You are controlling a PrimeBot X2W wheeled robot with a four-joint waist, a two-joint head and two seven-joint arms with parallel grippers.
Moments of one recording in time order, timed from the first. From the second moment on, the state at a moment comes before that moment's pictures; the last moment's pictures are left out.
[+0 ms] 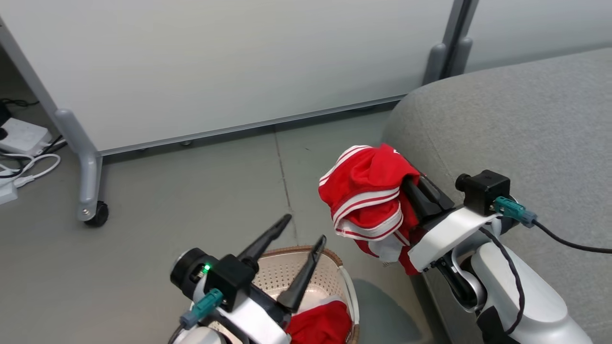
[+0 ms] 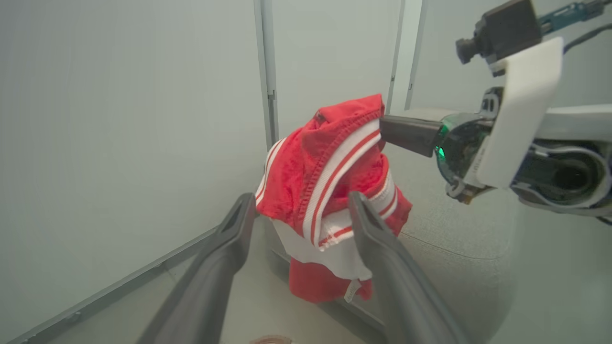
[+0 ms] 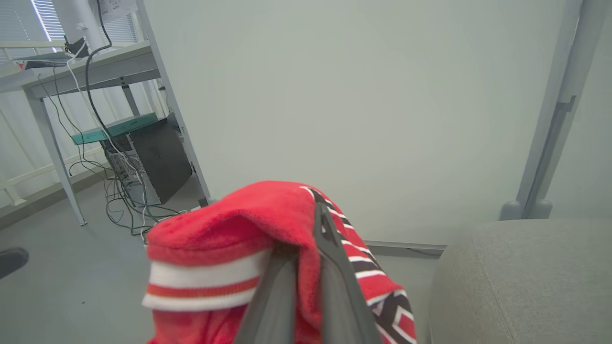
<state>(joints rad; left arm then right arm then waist) -0.19 0.18 -0.57 0.08 -0.33 -0.06 -0.16 -0.54 -0.15 0.56 0.54 0.53 0.13 -0.26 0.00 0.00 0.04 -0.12</state>
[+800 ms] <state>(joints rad) -0.19 0.22 -0.64 0.04 -0.32 -0.09 -0.11 -0.51 -0.14 0.38 0.45 0.46 0.13 -0.23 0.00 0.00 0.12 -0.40</state>
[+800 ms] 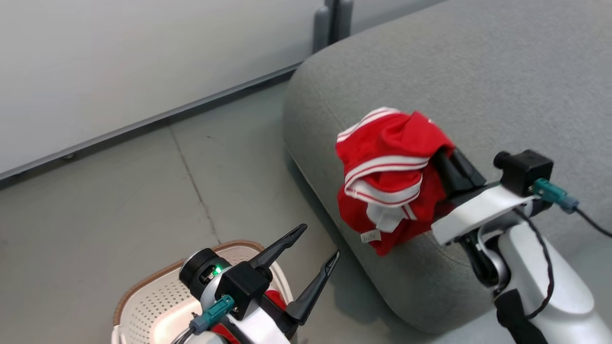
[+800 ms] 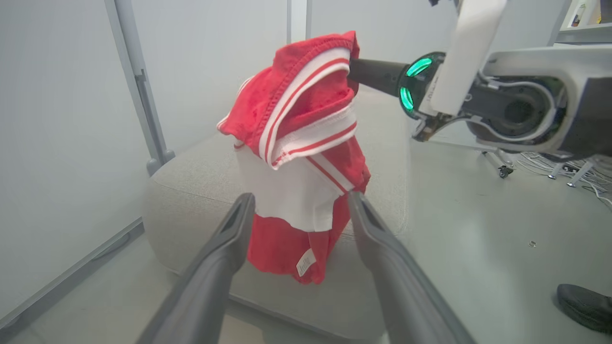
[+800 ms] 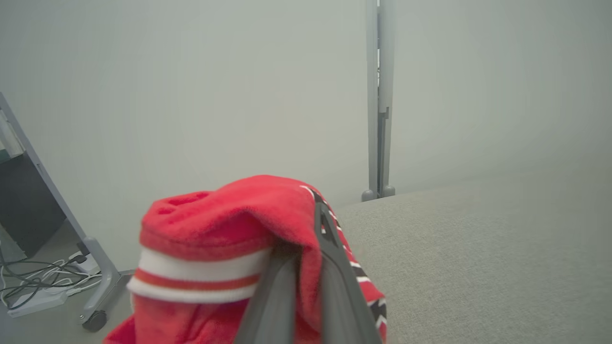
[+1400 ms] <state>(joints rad) -0.38 0.26 -0.65 -0.06 -0.28 -0.10 -0.05 -0.88 -0.24 0.08 0.50 0.50 0.13 -0.26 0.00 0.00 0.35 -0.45</state>
